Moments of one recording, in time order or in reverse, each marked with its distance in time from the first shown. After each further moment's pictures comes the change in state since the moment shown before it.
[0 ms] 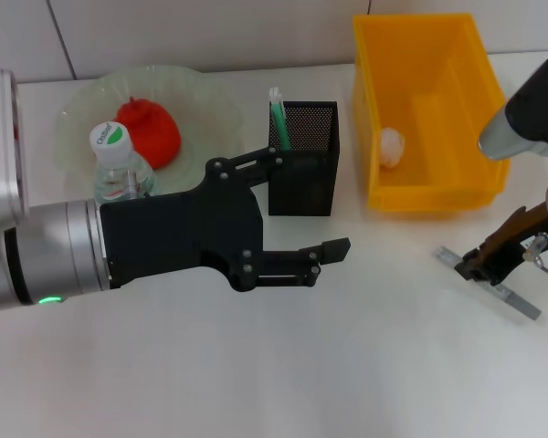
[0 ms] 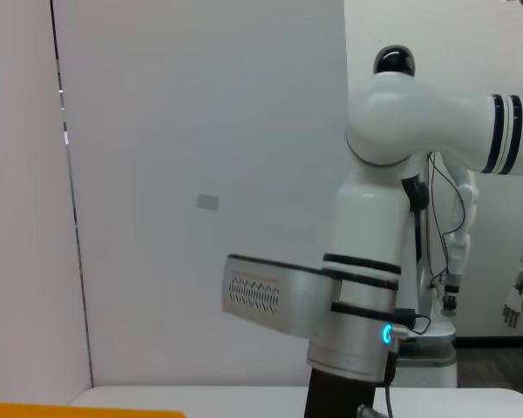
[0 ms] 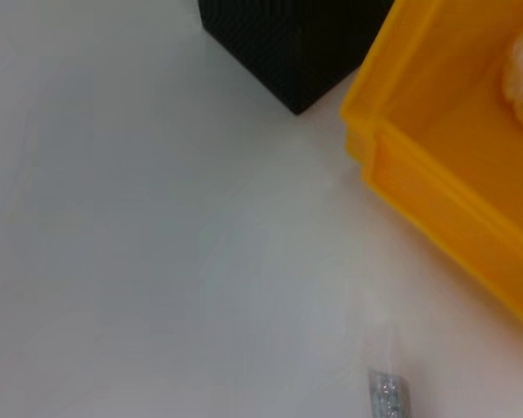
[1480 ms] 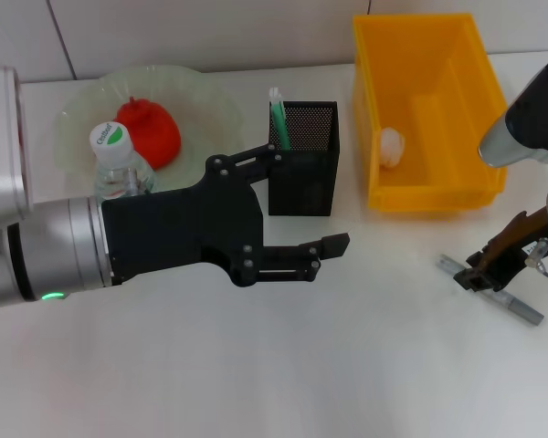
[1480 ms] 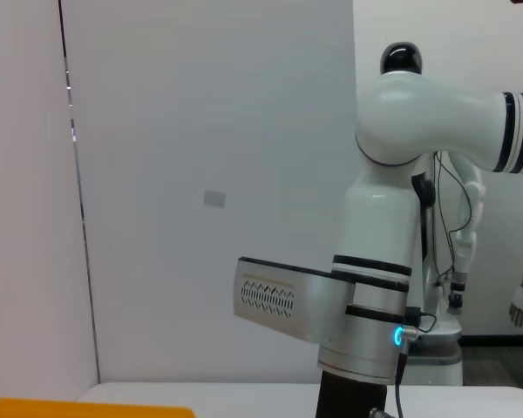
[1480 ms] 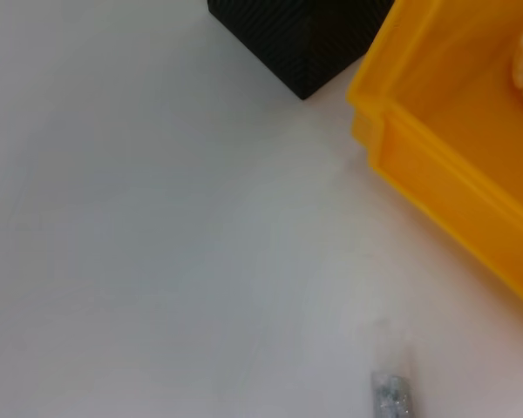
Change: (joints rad) left arm -0.008 0.000 0.000 -0.010 0.000 -0.014 -0.001; right arm 0.000 -0.002 0.000 0.022 -0.003 0.007 -0.028
